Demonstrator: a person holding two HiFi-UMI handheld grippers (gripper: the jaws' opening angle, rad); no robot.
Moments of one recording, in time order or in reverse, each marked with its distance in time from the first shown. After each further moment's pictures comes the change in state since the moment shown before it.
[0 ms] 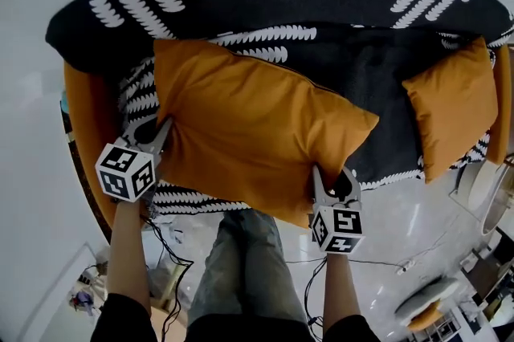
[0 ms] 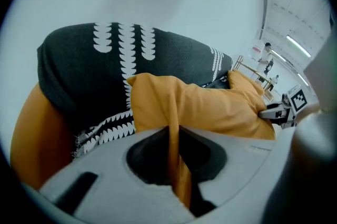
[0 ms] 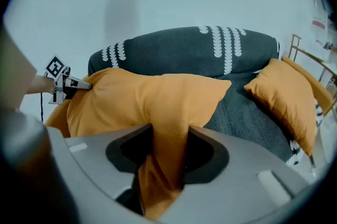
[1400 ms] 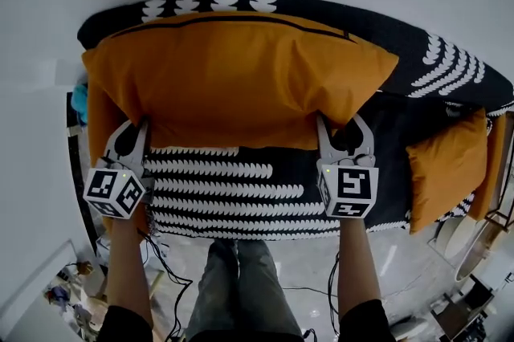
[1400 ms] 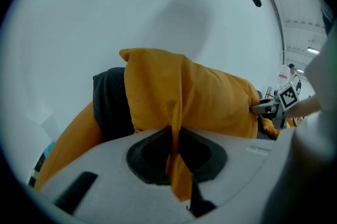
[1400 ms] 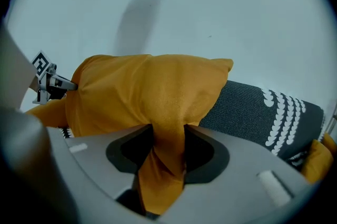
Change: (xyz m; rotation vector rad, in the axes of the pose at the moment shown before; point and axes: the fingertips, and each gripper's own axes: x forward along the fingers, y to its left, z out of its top) left arm -0.088 0.113 0.070 -0.149 -0.428 0.265; right arm 0.100 0.087 0.247 -0.417 -0.325 0.120
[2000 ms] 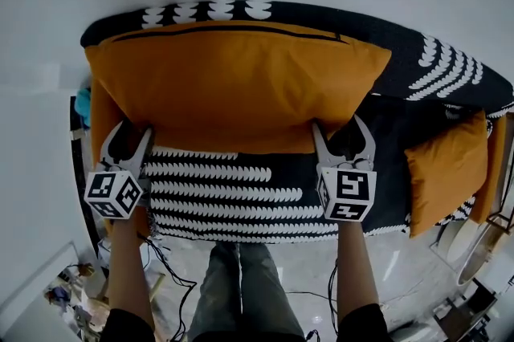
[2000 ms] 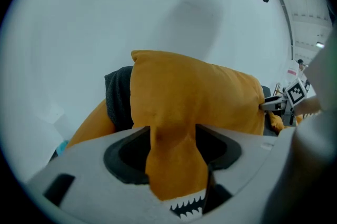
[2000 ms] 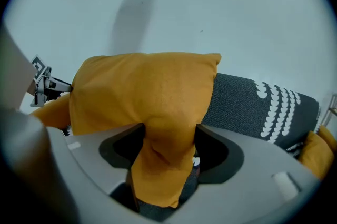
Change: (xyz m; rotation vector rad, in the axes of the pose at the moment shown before) left arm -0.008 0.030 -0.007 -0.001 0.020 0.104; right arm 0.007 -0.005 -0.010 0.049 0.032 -0.017
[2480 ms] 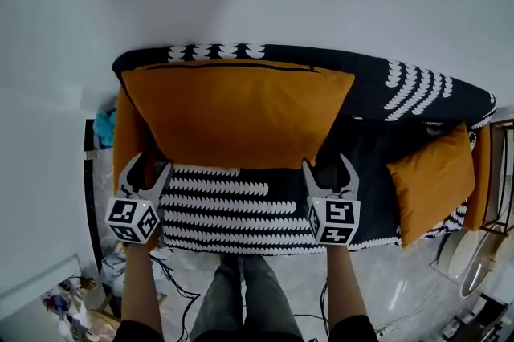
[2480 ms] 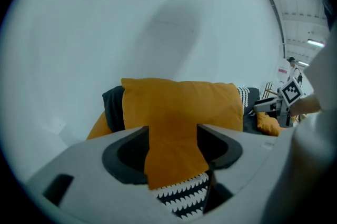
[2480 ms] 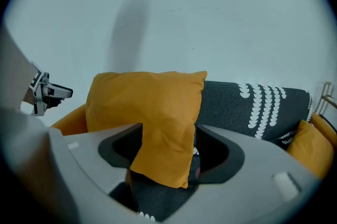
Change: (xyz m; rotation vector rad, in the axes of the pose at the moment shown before) left arm -0.079 -0.064 0.030 0.061 -0.001 -0.052; right arm -0.096 0.009 0.009 0.097 0.016 -0.003
